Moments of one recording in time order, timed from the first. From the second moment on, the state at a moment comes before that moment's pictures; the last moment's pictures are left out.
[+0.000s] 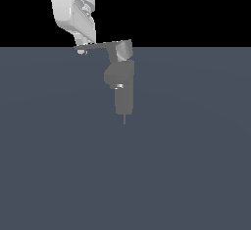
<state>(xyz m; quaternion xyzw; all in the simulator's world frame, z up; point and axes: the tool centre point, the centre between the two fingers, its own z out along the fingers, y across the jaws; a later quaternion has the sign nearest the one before) 0.009 0.130 0.276 0.68 -0.72 -0.07 0.07</state>
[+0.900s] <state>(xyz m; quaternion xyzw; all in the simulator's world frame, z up) -0.028 0.122 0.281 0.69 -0.72 -0.07 0.07</state>
